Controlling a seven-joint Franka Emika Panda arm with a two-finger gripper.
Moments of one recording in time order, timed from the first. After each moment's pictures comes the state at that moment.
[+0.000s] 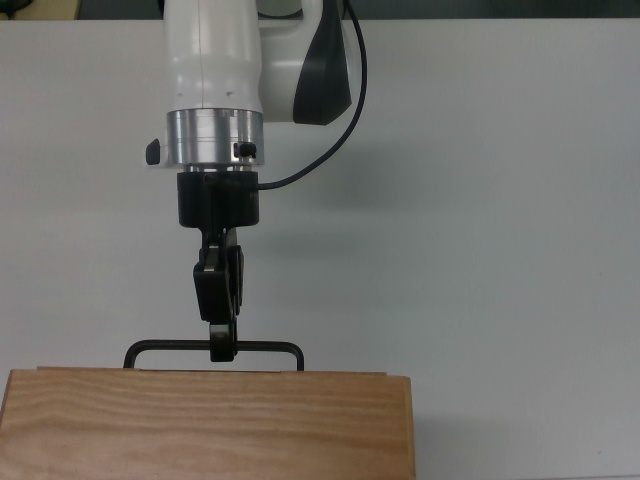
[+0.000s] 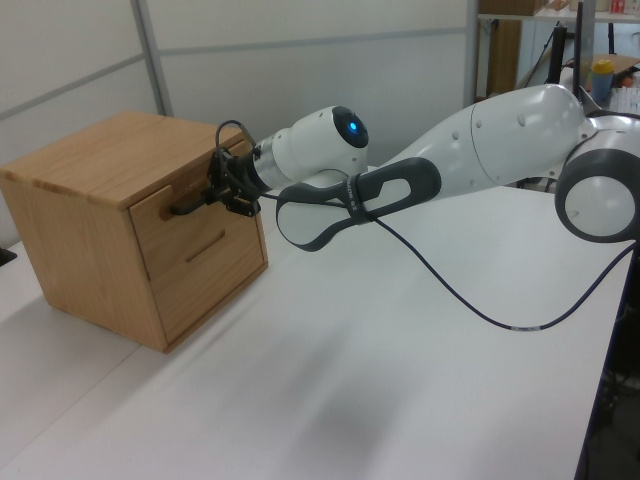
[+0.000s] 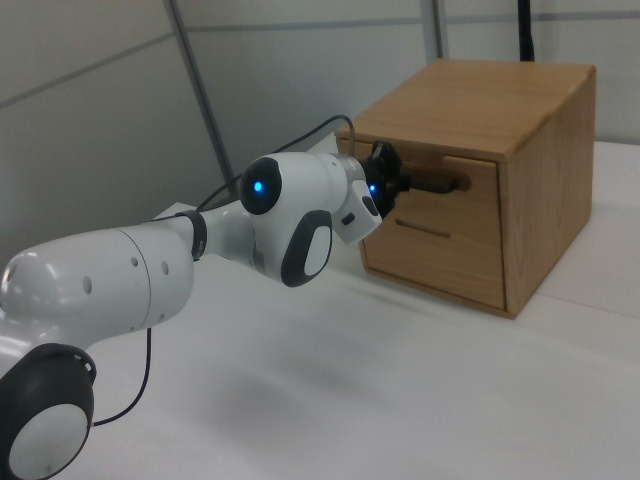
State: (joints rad) arm -0.07 0.55 0.13 -1.49 0.03 3.11 1.50
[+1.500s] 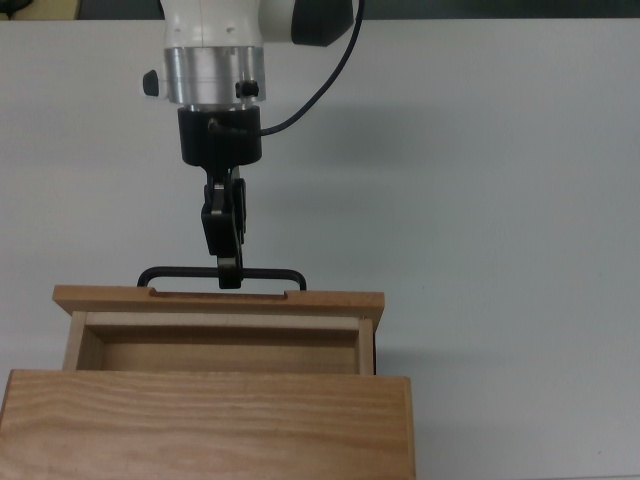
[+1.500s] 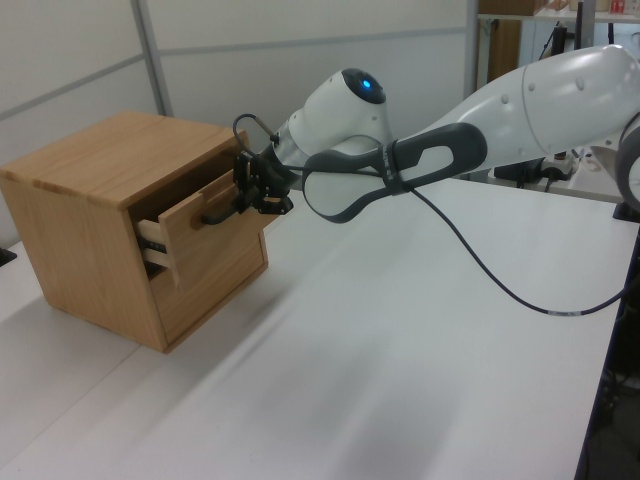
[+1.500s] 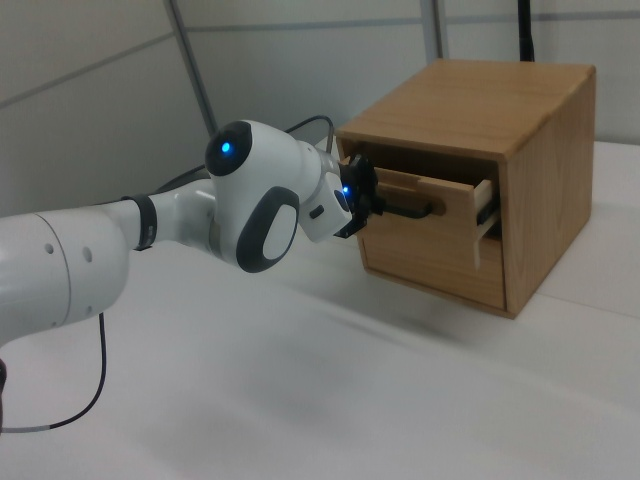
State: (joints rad) arm -0.08 0.32 0.13 -1.68 0.03 2.81 1.50
